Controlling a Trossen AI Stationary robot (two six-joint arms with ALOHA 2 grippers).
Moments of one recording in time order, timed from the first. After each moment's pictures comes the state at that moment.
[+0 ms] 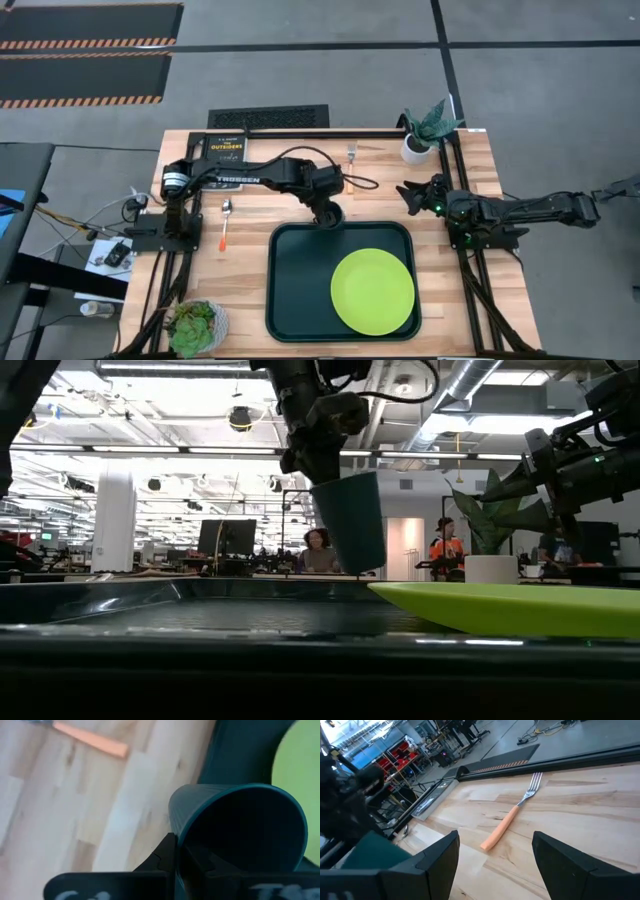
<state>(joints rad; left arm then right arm) 0.09 1.94 1.69 -0.90 -0.05 -0.22 -0.04 0.33 0.00 0.08 0.62 0.75</state>
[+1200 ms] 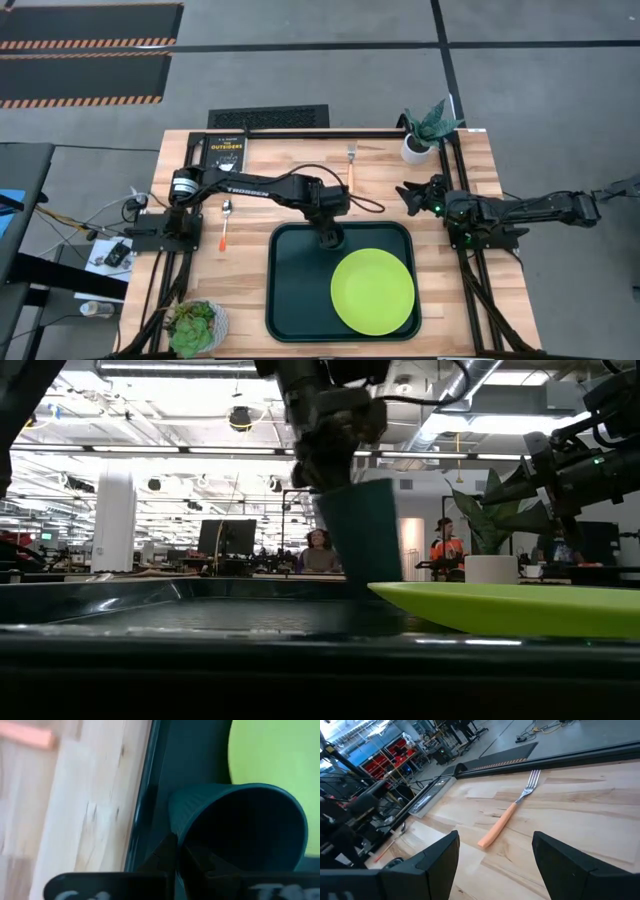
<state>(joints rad) 0.02 2.02 1.70 -0.86 0.04 -0.21 -0.04 0.35 0.00 0.08 0.62 0.75</state>
